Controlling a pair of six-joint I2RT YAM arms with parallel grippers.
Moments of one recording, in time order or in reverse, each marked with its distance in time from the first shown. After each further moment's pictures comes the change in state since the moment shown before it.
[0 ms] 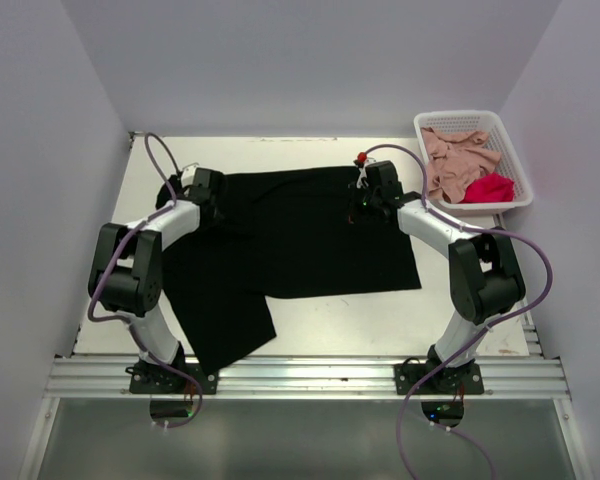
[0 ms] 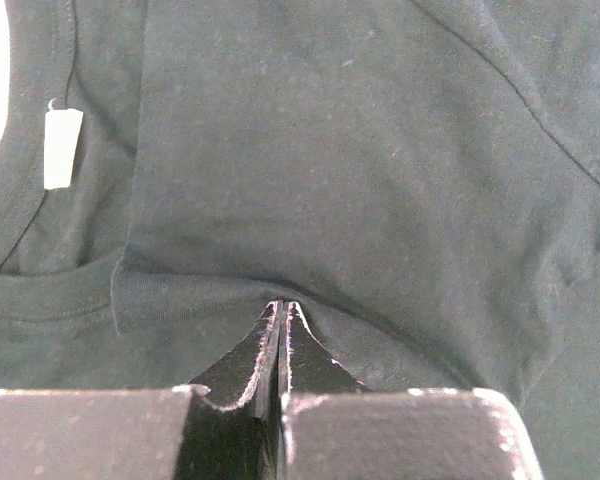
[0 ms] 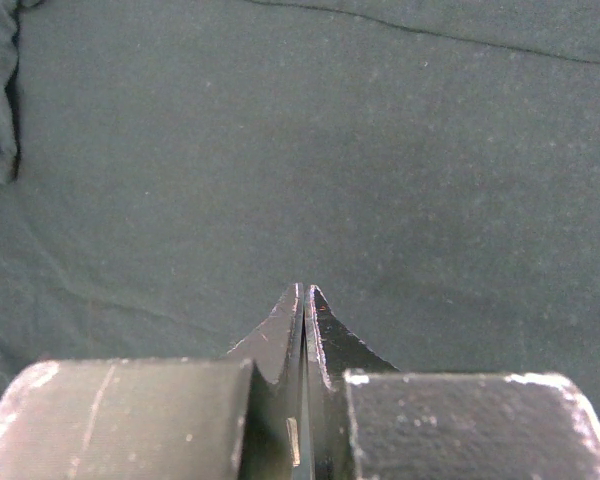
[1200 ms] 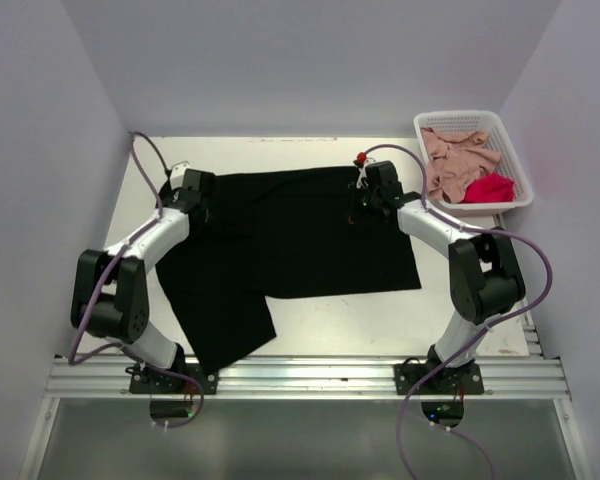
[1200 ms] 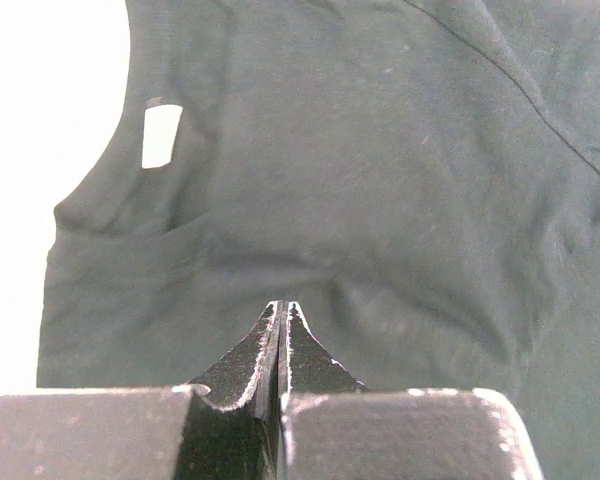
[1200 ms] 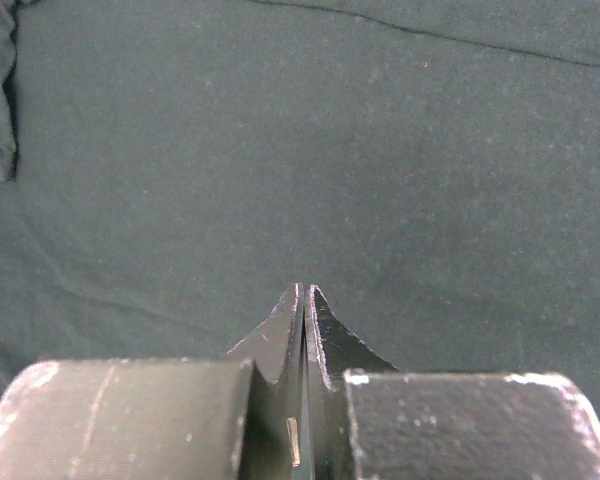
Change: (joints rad) left arm 0.000 -0.147 -0.035 -0.079 -0.051 0.027; right arm 0.000 0.000 0.000 0.000 0.000 -0.010
